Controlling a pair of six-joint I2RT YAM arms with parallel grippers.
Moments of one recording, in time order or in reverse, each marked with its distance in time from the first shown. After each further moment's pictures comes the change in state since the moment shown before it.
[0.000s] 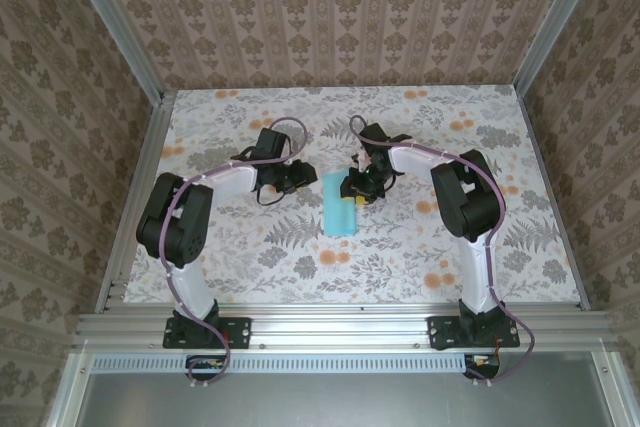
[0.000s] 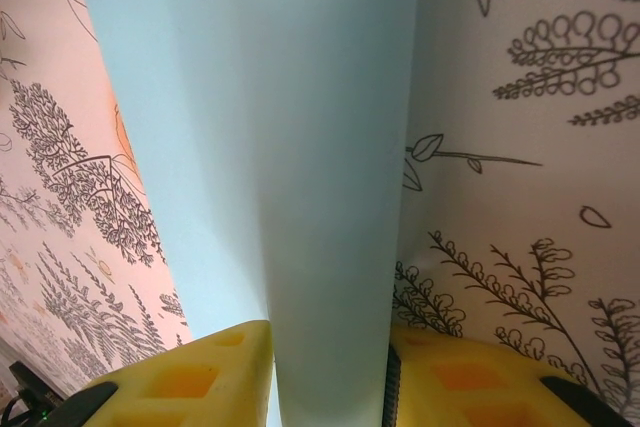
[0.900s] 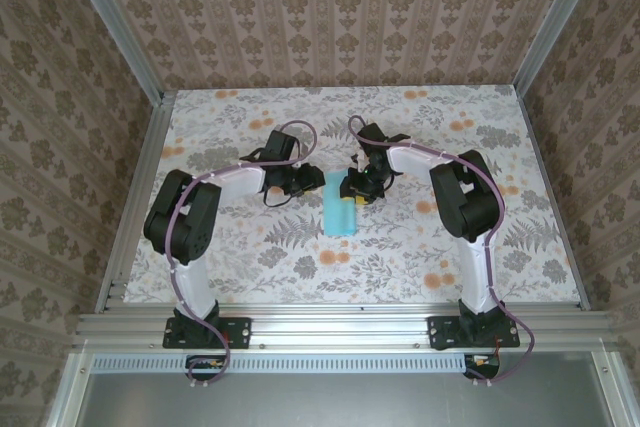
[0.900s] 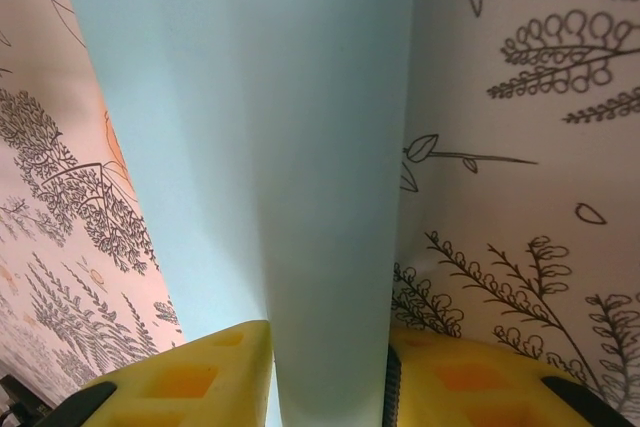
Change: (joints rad) left arm -0.044 0.042 0.021 0.010 0.022 0.000; right arm 0.011 0.006 0.014 -0.015 0.030 0.019
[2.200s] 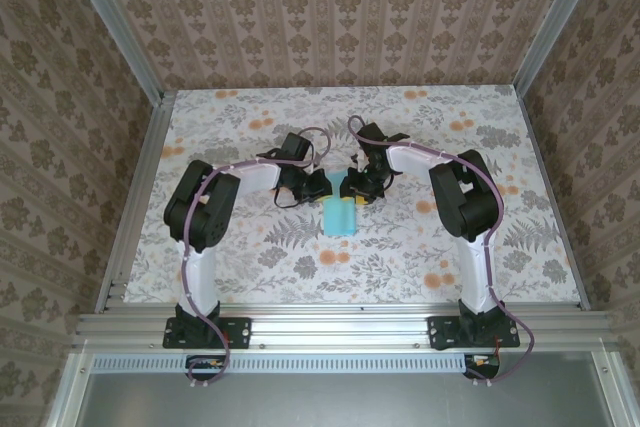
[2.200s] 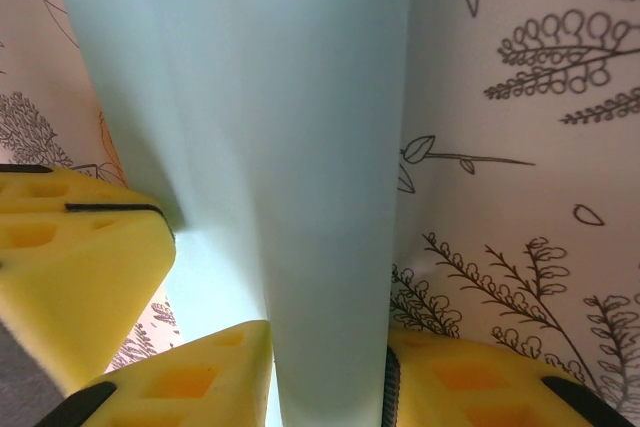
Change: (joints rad) left arm -0.047 0.145 0.110 -0.094 0.045 0.005; right arm 0.000 0.006 0.007 -0.010 0.002 0.000
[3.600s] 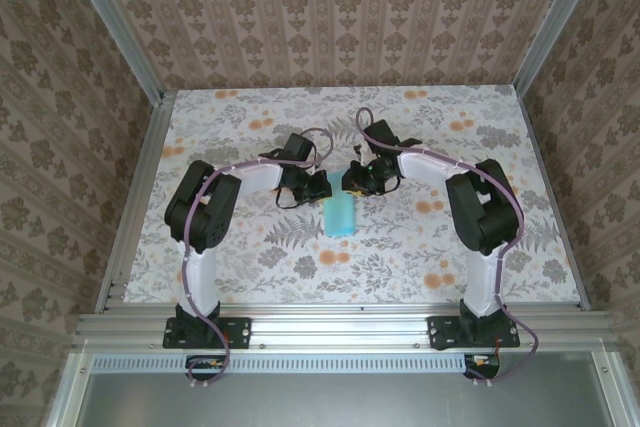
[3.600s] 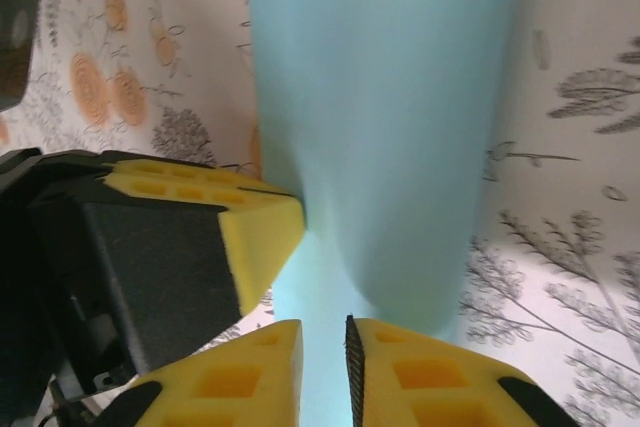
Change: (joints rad) left arm -0.016 0.001 0.010 -0.034 -0.051 0.026; right arm 0.000 -0.164 -0.147 0.219 -0.040 0.052
